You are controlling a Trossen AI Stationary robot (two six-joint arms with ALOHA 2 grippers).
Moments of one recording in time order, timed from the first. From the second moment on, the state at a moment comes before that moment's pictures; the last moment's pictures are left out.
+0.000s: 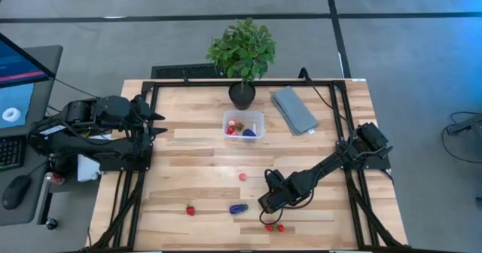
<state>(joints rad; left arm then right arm) 0.11 0.59 1.03 -1.09 -0.10 -0.18 0.54 1.90 1.19 -0.67 0.13 1.46</state>
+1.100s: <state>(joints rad) 0.11 0.59 1.03 -1.09 -0.10 -0.18 0.54 1.90 1.19 -0.67 0.13 1.46</state>
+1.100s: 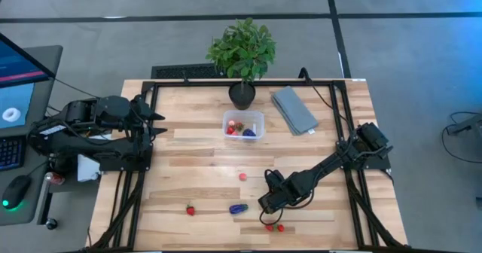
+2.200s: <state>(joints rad) 0.11 0.59 1.03 -1.09 -0.10 -0.18 0.54 1.90 1.19 -0.67 0.13 1.46</state>
